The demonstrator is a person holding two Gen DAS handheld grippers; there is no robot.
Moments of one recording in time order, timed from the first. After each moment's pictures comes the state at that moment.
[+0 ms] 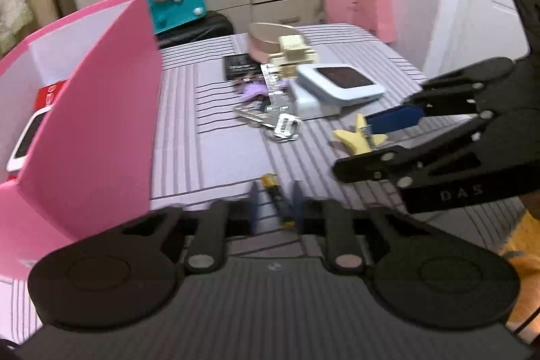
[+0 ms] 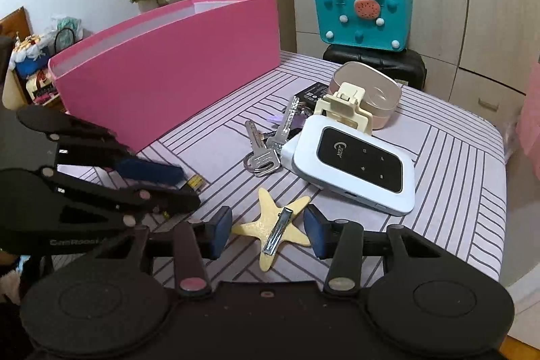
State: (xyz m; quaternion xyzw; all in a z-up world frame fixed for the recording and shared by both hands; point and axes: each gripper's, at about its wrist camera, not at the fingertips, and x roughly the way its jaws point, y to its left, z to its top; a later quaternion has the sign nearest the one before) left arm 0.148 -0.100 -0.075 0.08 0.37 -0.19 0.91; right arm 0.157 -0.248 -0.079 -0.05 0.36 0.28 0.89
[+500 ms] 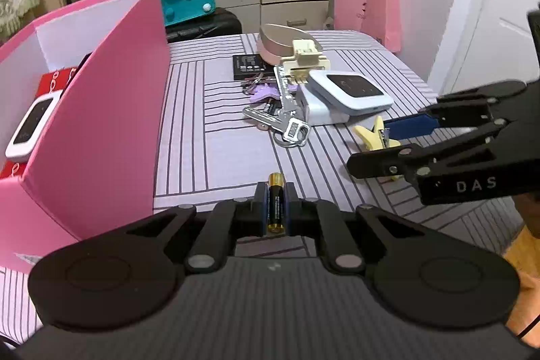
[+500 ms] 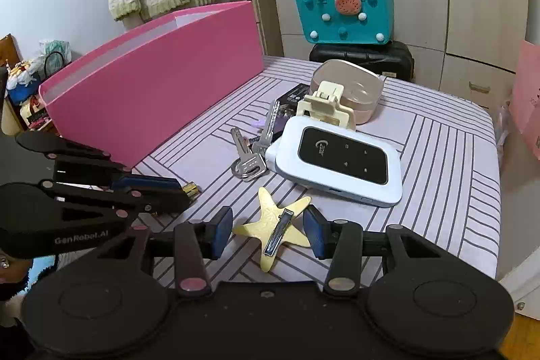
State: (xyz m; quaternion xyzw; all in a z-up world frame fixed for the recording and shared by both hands) left arm 0.154 -0.091 -0.075 0.05 0.37 -0.17 0.91; right arm 0.159 -0.260 -0.078 -0.01 0.36 0.26 0.89
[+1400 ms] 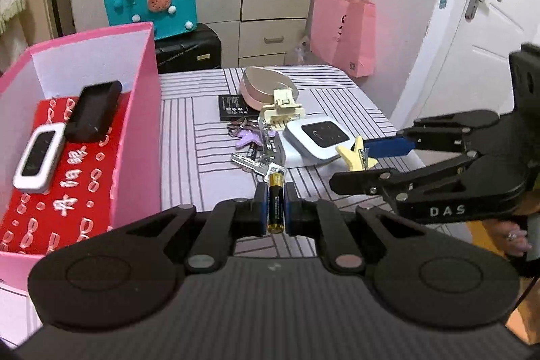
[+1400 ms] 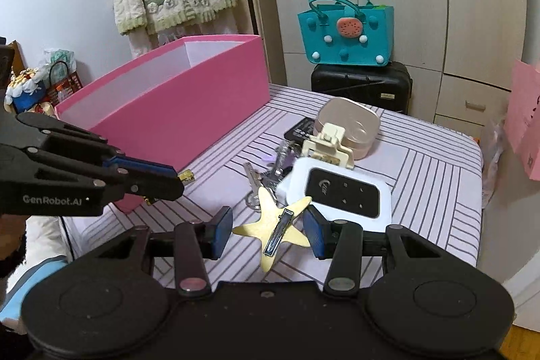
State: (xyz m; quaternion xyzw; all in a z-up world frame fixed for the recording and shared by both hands) left arm 0.153 -0.077 -0.013 0.02 0.36 -0.22 0.91; right arm 0.149 -0.257 -0.034 -0.01 0.35 0.26 0.90
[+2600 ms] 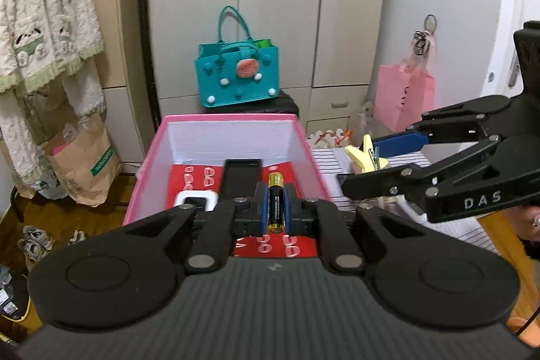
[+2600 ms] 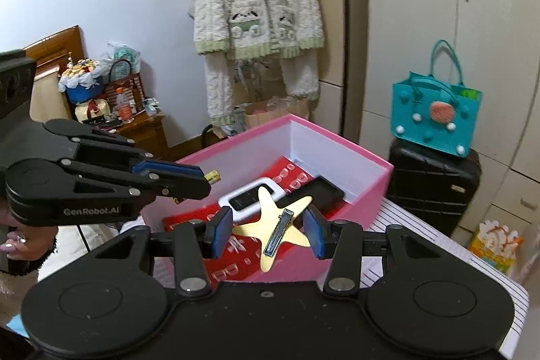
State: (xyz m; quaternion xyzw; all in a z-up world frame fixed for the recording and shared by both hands) left arm 0.153 0.073 0.067 0.00 0.28 -0.13 0.95; right arm 0.184 -0.114 0.073 -0.07 0.29 0.37 0.88
